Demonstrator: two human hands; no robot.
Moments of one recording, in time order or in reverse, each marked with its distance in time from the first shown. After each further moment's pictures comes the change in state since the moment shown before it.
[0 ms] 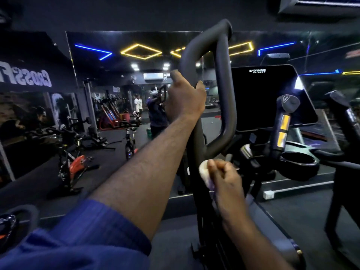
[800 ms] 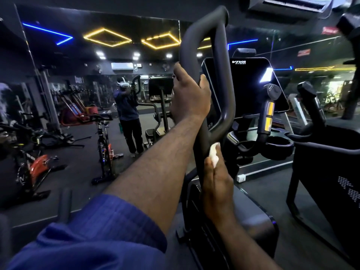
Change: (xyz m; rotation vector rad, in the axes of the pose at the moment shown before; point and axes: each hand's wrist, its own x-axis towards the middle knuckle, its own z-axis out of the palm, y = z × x) left_hand -0.021 -0.022 -0.002 -0.188 -0.083 0.084; right_hand -0.038 0.034 0.033 -0.468 0.167 -0.277
